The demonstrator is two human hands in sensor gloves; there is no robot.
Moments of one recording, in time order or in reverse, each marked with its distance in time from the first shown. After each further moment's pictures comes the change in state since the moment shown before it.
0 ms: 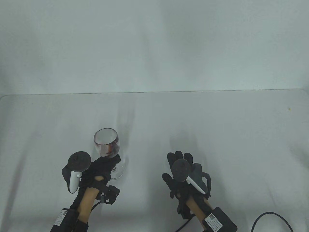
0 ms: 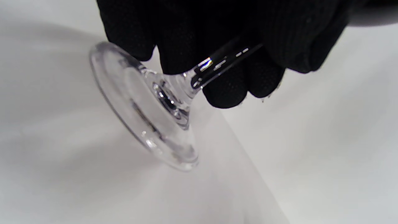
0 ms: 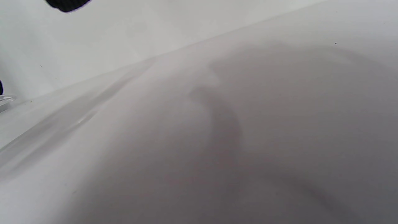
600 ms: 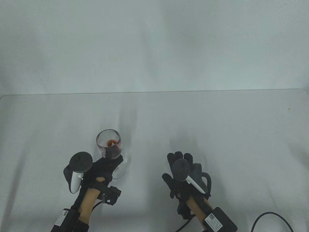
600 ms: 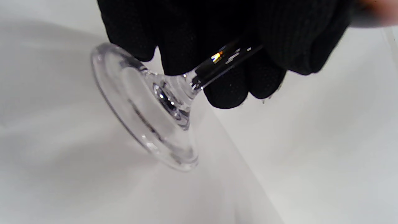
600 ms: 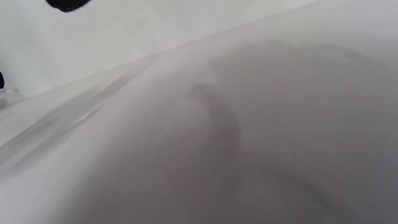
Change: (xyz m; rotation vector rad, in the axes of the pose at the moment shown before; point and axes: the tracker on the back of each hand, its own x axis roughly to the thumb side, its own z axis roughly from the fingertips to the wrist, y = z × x) left_hand 0.002 -0.006 0.000 -0.037 -0.055 -0.023; right_hand 0.000 -0.001 0.001 0.011 0.004 0.002
